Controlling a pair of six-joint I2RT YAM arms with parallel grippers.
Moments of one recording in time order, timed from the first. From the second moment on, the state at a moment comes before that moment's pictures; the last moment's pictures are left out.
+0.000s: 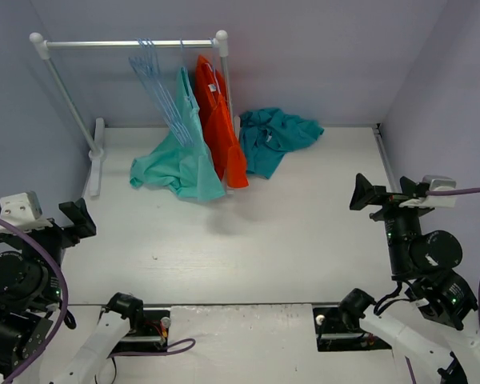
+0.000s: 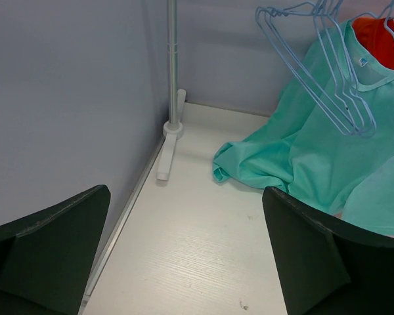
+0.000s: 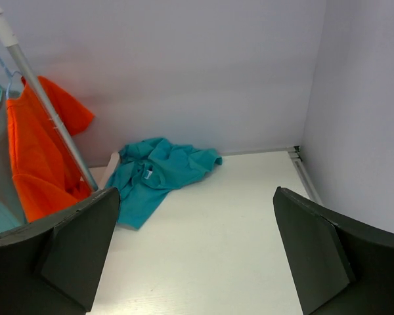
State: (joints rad) left arm -0.29 0.47 1.33 -0.85 -0.54 -0.01; right arm 0.71 0.47 1.01 -0.33 0.73 -0.04
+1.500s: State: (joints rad) left arm -0.29 0.46 0.73 -0.60 -0.44 -0.15; right arm 0.30 2.39 1.78 0.02 0.32 0.27
